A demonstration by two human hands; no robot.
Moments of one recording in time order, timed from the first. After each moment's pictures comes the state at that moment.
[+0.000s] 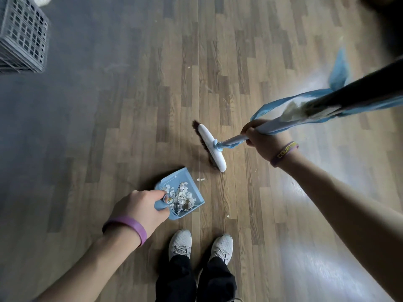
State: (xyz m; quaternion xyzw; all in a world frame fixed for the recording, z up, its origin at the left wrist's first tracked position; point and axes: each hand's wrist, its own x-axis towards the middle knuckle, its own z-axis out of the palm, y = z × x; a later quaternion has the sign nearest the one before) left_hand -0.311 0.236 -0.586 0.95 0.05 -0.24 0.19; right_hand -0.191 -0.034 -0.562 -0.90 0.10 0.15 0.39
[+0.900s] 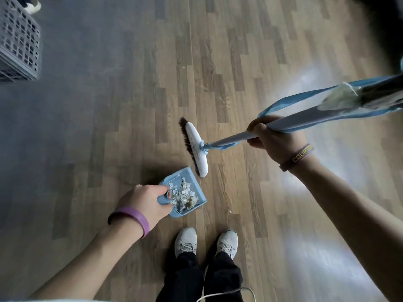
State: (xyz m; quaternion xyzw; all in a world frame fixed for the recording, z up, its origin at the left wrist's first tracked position) left_hand -0.304 0.251 -0.585 0.94 0.02 -0.26 0.21; right_hand -0.221 -0.025 -0.530 -0.86 0.14 0.08 0.48
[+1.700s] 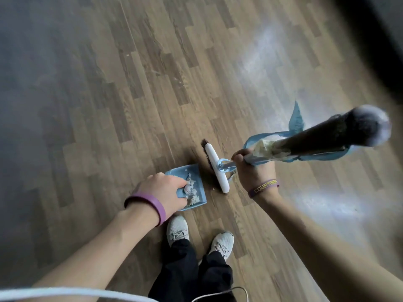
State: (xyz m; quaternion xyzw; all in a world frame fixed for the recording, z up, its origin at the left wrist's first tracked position) left_hand -0.308 0.120 -0.585 0.92 -0.23 -0.32 0.07; right_hand -0.353 -0.092 -0.614 -0.85 0.37 0.06 0.36
